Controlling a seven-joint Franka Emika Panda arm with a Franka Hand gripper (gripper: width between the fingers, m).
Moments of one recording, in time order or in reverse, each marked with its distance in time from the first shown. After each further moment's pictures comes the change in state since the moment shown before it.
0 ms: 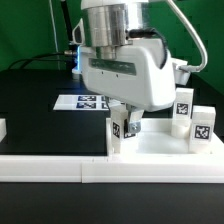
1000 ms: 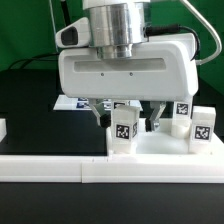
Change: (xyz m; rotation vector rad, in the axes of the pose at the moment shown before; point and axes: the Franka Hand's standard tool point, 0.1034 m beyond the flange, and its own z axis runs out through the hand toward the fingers) arm -0.001 -0.001 0.001 0.021 0.028 -0.823
